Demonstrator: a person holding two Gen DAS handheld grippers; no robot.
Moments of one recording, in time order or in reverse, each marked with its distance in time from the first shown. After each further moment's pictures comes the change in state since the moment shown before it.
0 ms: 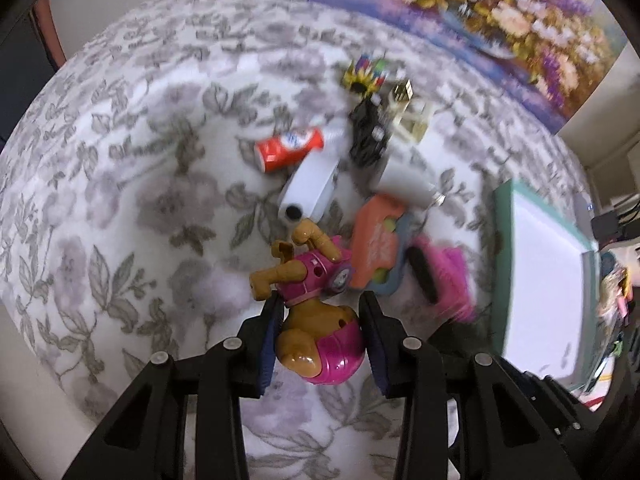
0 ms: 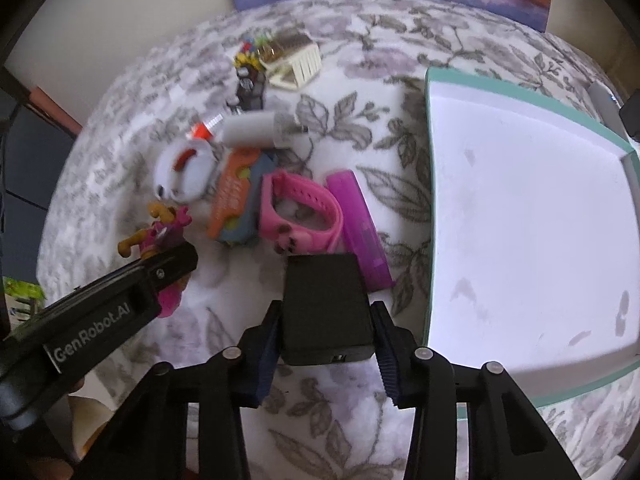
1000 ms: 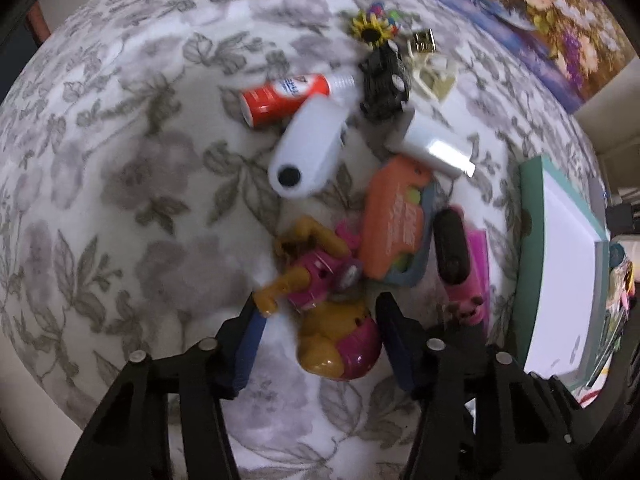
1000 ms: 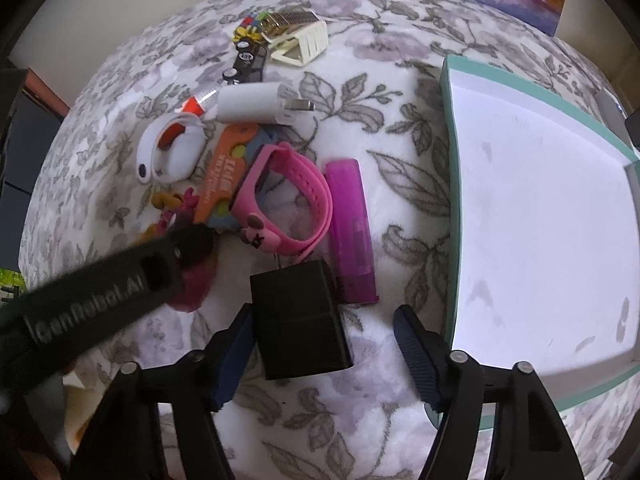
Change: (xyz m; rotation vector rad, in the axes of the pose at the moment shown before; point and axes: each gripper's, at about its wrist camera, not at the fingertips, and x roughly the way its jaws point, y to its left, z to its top) left arm 0.053 -0.003 0.005 0.010 0.138 0.027; right arm 0.028 0.017 -0.001 -0.045 0.055 -0.080
